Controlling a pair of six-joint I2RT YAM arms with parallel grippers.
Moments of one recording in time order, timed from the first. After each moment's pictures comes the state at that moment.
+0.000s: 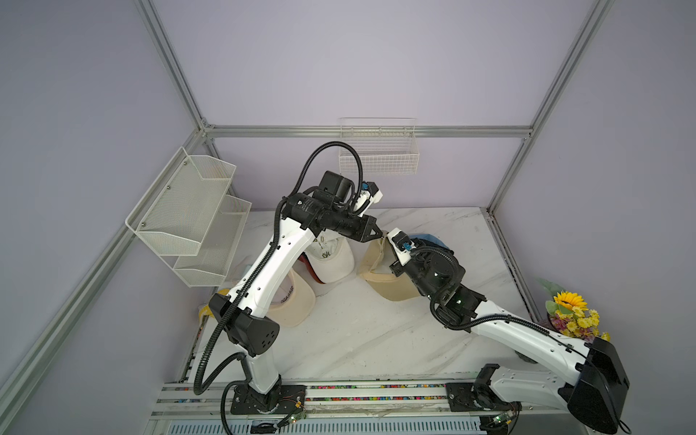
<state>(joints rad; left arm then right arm) -0.54 1.79 2.14 -1.15 0.56 -0.13 0.77 1.20 0.86 0.42 0.26 -0.37</state>
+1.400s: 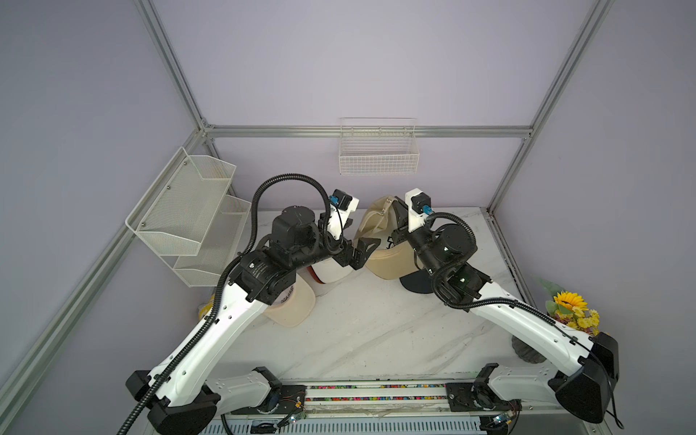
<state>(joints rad) -0.68 1.20 1.50 -0.56 0.20 -0.07 0.72 1.29 1.17 0.38 0.26 -0.18</state>
